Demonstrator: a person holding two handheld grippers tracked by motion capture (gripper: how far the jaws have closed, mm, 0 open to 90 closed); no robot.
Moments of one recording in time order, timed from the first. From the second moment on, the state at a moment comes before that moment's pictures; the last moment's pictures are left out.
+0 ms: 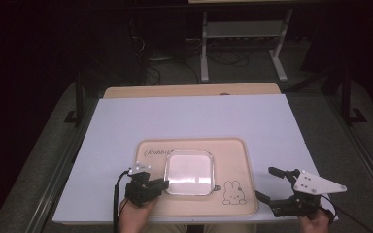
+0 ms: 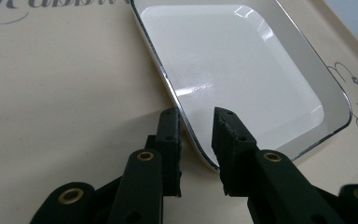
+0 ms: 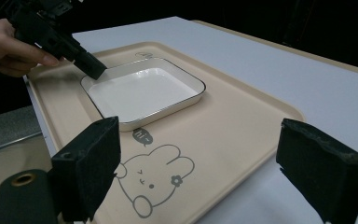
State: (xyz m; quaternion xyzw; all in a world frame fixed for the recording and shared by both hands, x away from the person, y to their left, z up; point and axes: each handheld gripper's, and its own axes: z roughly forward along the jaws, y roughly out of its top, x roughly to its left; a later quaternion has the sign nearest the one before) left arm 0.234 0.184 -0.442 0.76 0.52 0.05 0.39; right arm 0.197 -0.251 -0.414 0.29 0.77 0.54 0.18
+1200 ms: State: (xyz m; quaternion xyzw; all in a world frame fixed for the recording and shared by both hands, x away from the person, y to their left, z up) left arm 0.238 0.198 -0.420 0.77 0.47 0.11 0.42; right arm 0.200 -0.254 -0.418 0.31 0.77 0.53 0.18
